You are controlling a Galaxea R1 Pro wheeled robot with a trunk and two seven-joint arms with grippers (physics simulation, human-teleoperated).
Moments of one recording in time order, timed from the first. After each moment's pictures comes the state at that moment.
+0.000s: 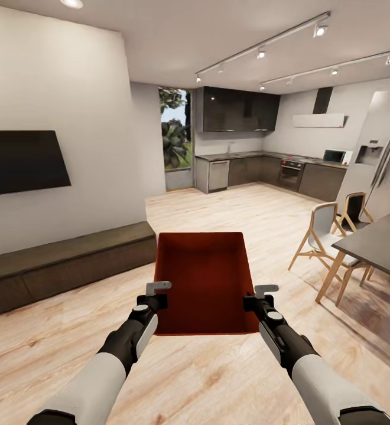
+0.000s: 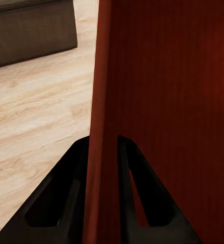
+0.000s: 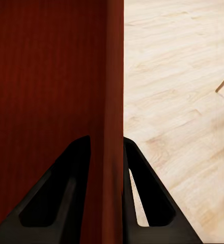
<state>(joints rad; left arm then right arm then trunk) -0.72 -0.17 -0.07 -0.59 0.08 0.19 0.23 -0.72 0.02 0.08 -0.50 -0.01 0.01 -0.08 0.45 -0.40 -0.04</state>
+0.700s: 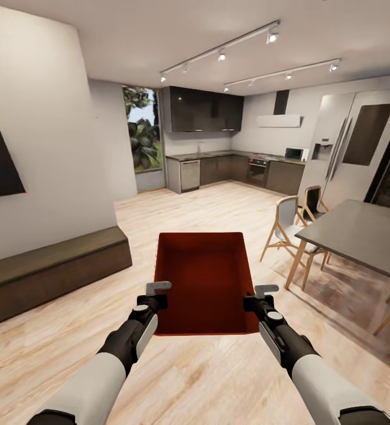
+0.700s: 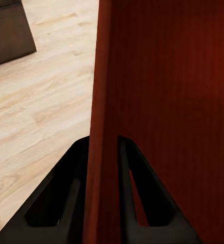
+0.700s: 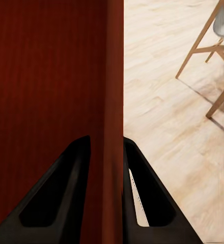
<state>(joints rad) -0.72 -0.17 -0.07 -0.59 0.08 0.19 0.23 -0.72 0.02 0.09 -0.50 -0.01 0.01 -0.08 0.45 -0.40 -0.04</state>
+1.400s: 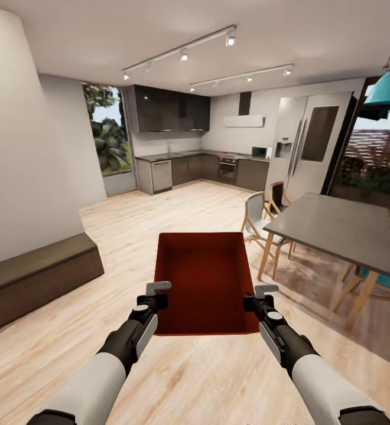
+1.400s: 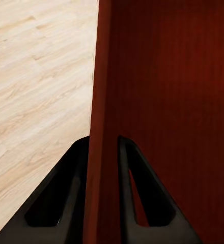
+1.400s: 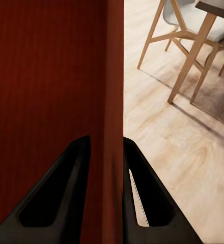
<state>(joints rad) -0.72 -0.17 -0.07 -0.59 0.08 0.19 0.23 -0.72 0.02 0.09 -0.50 -0.01 0.01 -0.08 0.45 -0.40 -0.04</state>
